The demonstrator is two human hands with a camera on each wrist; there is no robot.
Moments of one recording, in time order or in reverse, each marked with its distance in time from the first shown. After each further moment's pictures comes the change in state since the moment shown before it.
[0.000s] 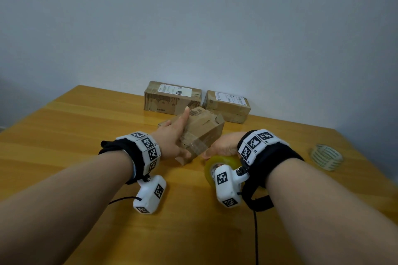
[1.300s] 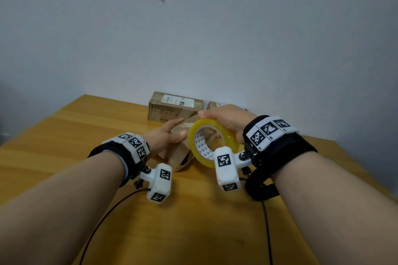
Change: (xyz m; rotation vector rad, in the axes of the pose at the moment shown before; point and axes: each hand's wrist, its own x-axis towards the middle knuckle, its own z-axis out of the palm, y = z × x) left_hand -0.015 -0.010 -0.030 -0.842 0.030 -0.184; right_hand -0.042 -0.039 -0.052 0.682 0.288 -0.218
